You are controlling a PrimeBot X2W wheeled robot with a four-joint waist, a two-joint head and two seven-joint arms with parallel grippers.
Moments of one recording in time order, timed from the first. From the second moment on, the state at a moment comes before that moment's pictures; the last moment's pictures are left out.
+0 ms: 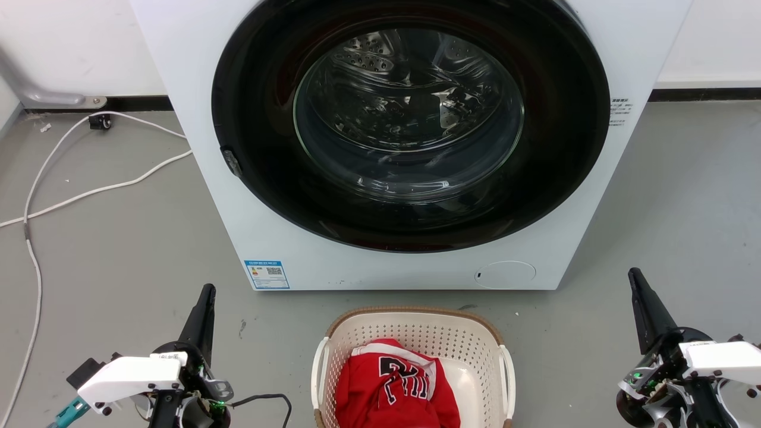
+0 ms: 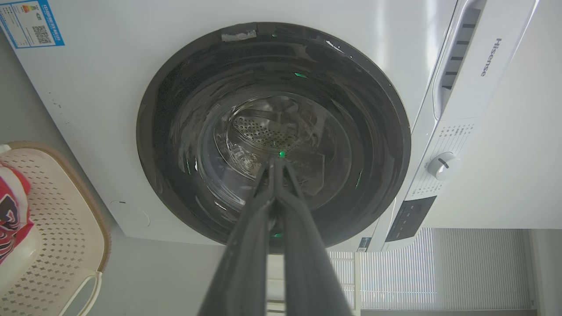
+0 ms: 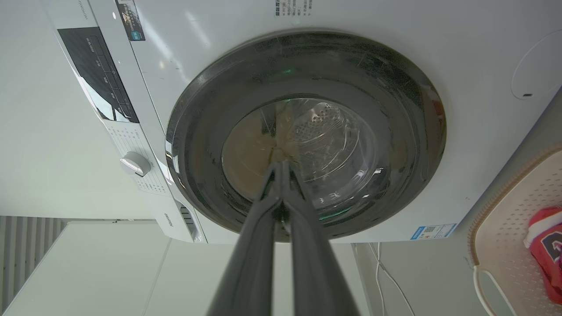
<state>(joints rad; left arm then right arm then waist) -0.10 0.06 0.11 0.25 -1.61 -0.13 0.11 -0.10 -0.06 -0.11 0.25 1.62 0.13 0.11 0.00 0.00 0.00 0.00</state>
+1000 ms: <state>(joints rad) -0.10 0.05 0.11 0.25 -1.61 -0.13 0.11 -0.10 -0.06 -0.11 0.25 1.62 0.13 0.11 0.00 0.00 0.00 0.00</state>
